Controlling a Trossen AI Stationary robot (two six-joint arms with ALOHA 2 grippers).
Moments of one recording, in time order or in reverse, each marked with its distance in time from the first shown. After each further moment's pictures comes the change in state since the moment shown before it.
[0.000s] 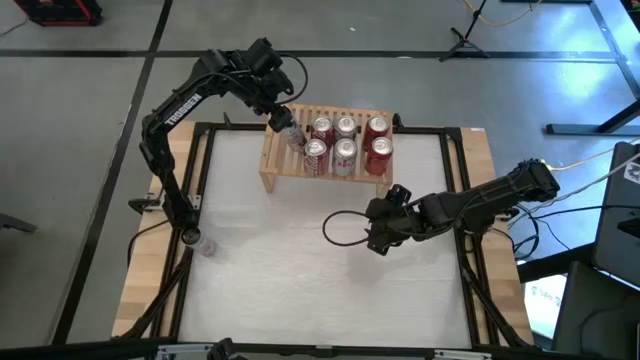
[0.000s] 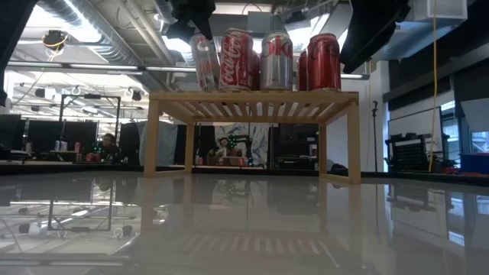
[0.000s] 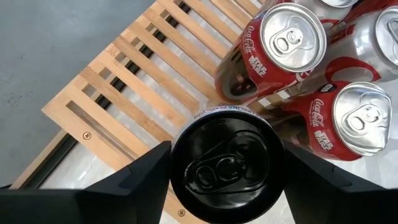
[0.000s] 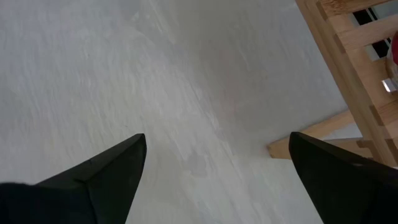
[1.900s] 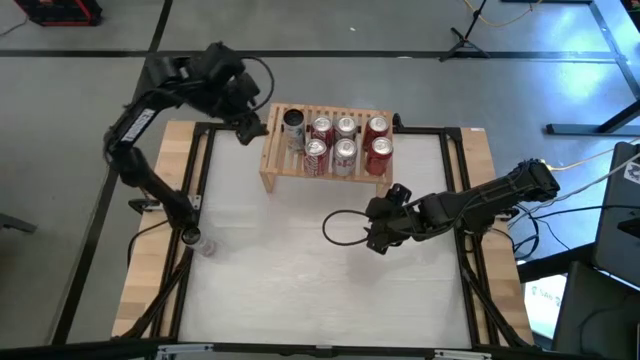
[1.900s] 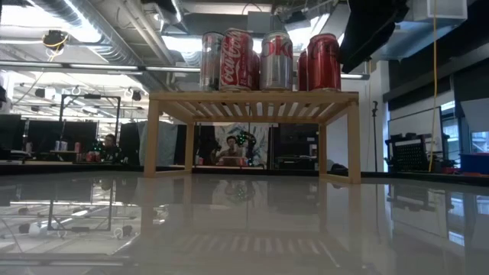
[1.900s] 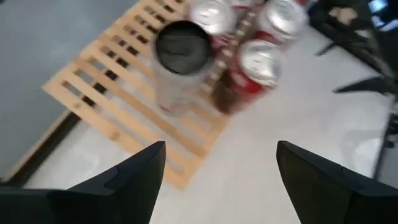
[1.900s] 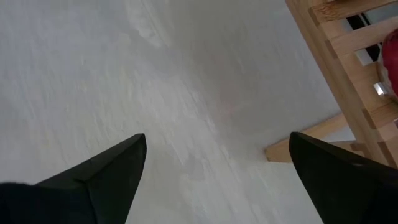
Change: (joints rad) left arm -0.110 -0.224 0.003 -0.102 -0.009 -0.061; right arm 0.000 0.000 0.000 0.006 0.023 0.004
